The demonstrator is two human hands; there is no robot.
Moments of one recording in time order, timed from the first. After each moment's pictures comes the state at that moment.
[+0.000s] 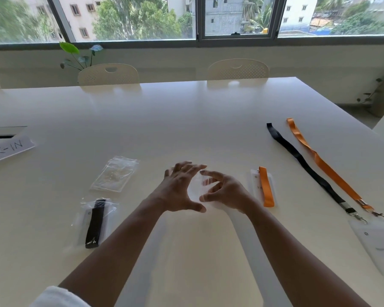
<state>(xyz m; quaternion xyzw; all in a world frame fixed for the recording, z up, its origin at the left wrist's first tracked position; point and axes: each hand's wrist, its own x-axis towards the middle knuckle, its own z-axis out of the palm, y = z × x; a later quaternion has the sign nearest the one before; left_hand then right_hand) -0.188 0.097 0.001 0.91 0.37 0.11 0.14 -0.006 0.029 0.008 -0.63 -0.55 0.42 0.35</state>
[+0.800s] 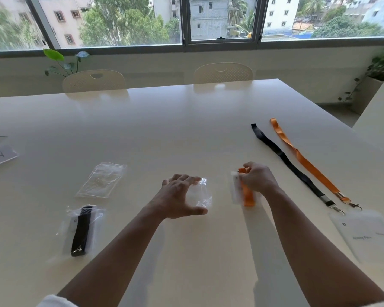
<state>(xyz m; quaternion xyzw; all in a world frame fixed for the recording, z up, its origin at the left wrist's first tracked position) -0.162 0.080 -0.006 0.90 0.39 0.08 0.17 0.093 0.024 0.016 -0.84 -0.45 0.20 0.24</state>
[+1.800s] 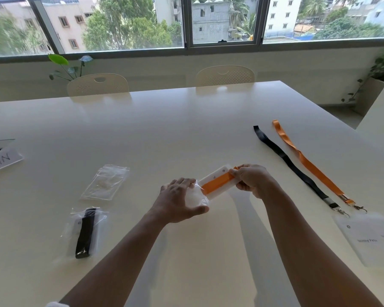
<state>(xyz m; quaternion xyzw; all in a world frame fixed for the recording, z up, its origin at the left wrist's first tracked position) -0.165 0.073 -0.006 0.88 0.44 0.11 0.16 0.063 0.029 0.039 -0.72 -0.24 0.45 0.47</state>
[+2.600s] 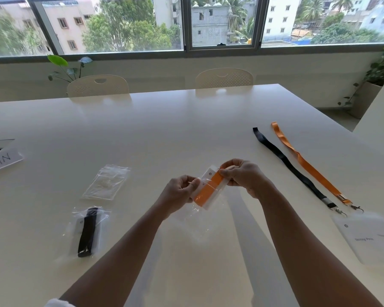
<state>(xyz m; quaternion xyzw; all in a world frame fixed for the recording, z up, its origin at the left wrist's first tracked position) -0.158 0.075 0.007 0.67 0.45 0.24 0.53 0.042 0.020 0.057 -0.67 -0.37 0.45 0.46</state>
